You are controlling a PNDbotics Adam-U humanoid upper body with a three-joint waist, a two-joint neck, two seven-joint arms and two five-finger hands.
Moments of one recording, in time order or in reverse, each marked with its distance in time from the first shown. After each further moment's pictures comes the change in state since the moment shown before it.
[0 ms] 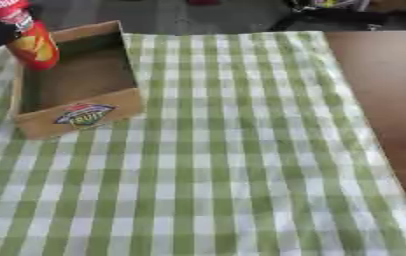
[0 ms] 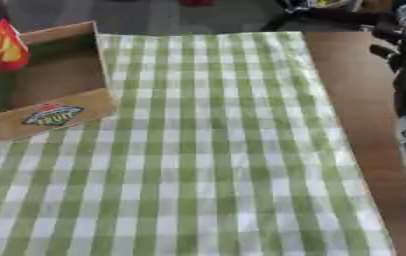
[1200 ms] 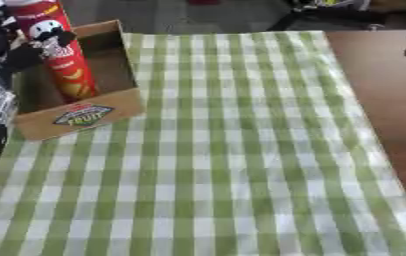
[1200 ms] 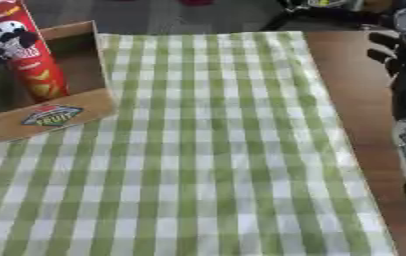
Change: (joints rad) left arm 0.018 -0.023 -0.005 -0.007 -0.092 -0.093 -0.085; right arm 0.000 0.007 0.000 0.006 0.000 0.001 0.002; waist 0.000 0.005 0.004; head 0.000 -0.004
